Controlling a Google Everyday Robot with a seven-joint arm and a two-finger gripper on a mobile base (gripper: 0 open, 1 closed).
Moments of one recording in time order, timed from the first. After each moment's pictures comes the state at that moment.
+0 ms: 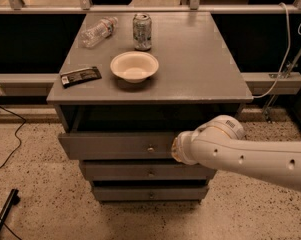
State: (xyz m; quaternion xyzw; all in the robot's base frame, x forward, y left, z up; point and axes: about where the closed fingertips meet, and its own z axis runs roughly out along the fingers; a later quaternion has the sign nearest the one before) arm 0.556 -0.096 0.617 -0.73 0.62 -0.12 0.26
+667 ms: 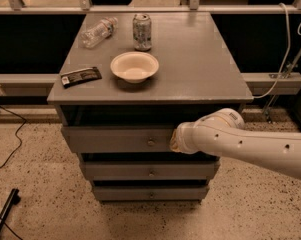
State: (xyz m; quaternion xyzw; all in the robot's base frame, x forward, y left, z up) arm 0.599 -0.087 0.620 -0.73 0.60 -0.11 0.30
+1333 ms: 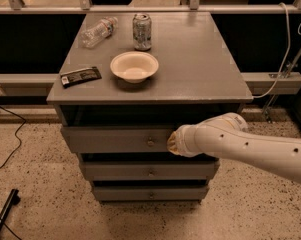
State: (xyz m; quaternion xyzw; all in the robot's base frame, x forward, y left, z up) arm 0.585 -0.085 0.617 -0.74 0.59 -0.09 0.31
